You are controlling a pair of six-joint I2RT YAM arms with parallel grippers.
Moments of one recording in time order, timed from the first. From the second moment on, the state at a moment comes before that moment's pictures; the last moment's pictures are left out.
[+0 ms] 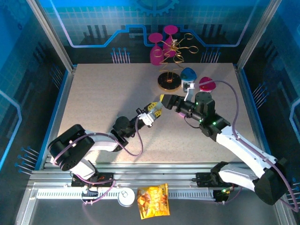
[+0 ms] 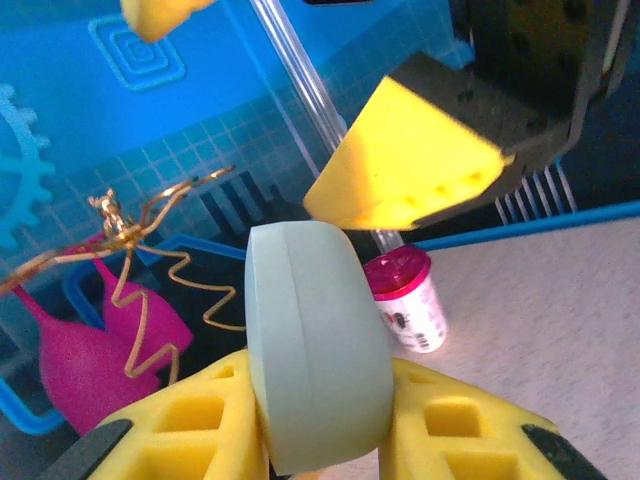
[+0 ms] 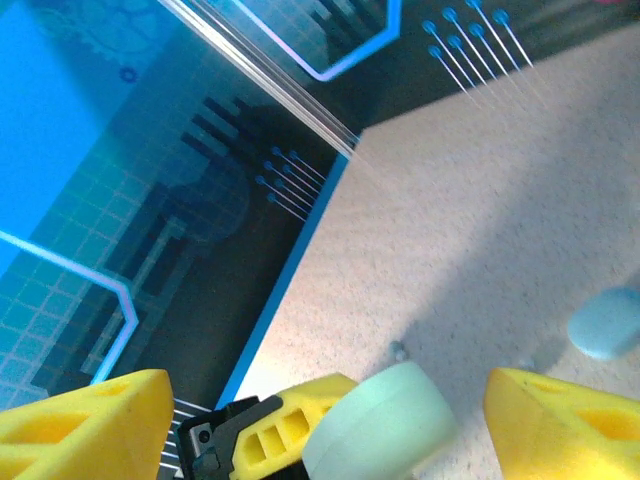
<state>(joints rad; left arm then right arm) -0.75 1.56 0.49 1.28 0.09 0.54 0.56 1.08 0.86 -0.02 -0.27 0.78</state>
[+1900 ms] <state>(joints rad) -0.76 1.39 0.49 1.12 0.25 0.18 0.38 1.05 0.80 0.13 -0.71 1.18</state>
